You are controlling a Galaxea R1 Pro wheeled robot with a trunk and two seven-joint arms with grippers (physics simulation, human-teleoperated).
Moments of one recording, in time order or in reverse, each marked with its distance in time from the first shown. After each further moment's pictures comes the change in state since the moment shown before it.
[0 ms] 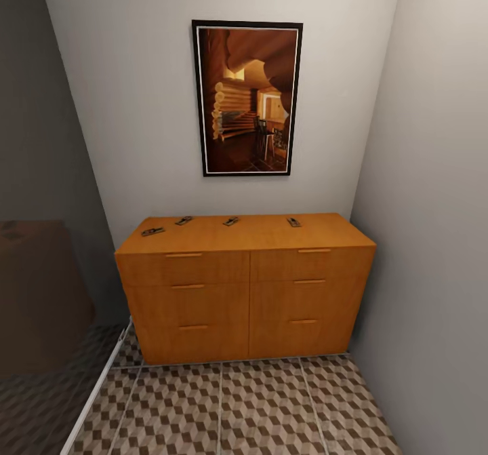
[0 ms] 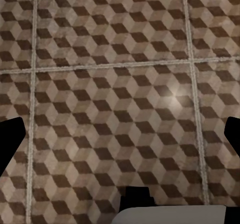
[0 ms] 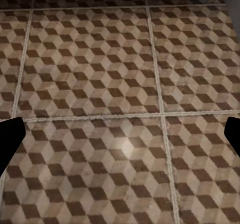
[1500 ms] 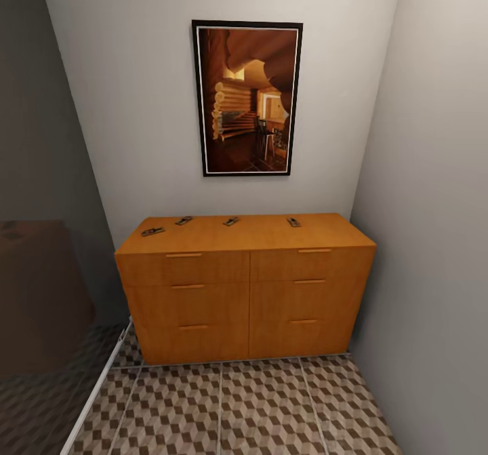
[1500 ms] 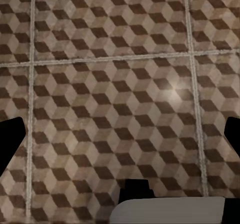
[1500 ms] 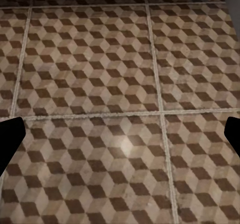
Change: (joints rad) left arm 0.000 -0.001 -0.002 0.021 0.000 0.000 -0.001; right arm 0.000 -0.004 -0.003 0.001 0.000 0.007 0.004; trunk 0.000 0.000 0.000
